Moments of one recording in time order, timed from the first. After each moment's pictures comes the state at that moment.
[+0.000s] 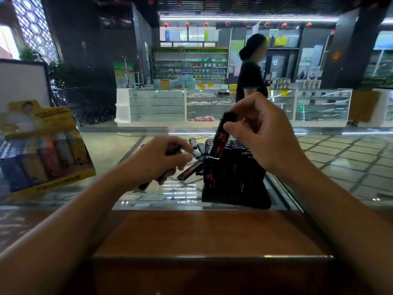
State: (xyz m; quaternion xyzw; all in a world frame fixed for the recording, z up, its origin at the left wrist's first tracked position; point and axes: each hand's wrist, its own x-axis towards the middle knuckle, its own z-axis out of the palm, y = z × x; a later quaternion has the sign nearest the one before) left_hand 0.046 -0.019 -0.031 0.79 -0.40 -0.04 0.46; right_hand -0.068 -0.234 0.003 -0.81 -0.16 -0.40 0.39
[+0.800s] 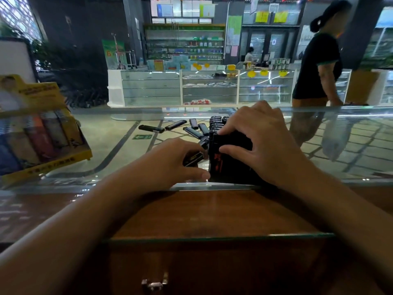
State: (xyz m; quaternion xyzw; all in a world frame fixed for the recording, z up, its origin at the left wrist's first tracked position) left_hand 0.030 -0.026 -0.055 0.84 -0.49 0.03 0.24; right_hand -0.069 -0.227 -0.042 -0.90 -0.16 -0.41 0.06
